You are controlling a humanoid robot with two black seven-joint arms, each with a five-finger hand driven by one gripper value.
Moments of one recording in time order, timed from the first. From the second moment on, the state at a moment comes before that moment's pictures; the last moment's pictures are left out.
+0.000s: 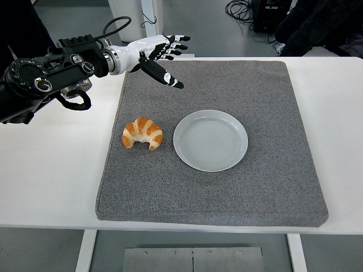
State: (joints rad) left arm -1.41 0.31 0.17 -0.86 0.49 -0.13 -0.20; right arm -0.04 0.00 0.13 0.14 -0.09 -0.10 0.25
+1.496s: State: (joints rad) left arm -1.42 0.61 0.30 -1.30 1.27 -0.03 -0.13; right arm -0.04 0.00 0.12 0.13 -0.09 -0.11 0.25
